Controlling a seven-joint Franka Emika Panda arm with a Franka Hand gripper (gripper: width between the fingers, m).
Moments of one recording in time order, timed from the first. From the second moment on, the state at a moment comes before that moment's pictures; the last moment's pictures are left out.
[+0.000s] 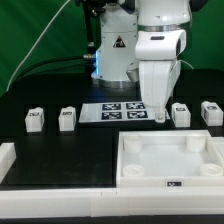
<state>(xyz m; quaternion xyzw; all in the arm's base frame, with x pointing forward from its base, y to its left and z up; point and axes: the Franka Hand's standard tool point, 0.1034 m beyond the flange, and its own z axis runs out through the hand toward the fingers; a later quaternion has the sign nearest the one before) 0.437 0.073 0.050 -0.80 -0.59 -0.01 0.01</state>
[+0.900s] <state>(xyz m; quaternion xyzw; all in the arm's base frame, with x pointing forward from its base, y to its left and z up) 0.410 0.135 0.048 -1.00 -0.09 0.00 0.03</state>
